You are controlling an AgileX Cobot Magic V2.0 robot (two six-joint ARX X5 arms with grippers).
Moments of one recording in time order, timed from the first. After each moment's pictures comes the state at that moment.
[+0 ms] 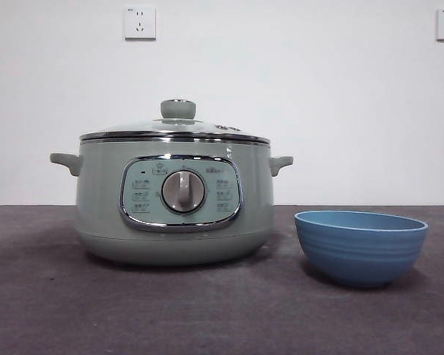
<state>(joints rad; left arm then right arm) -0.08 0.66 1.04 -0.31 0.34 0.15 0.50 0.75 1.17 -1.19 -0.34 0.02</state>
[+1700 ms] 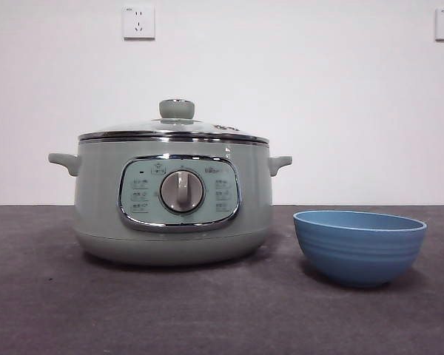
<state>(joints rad) 0.07 0.00 0.02 -0.17 0.11 0.13 0.50 0.75 1.17 -1.20 -0.34 0.03</state>
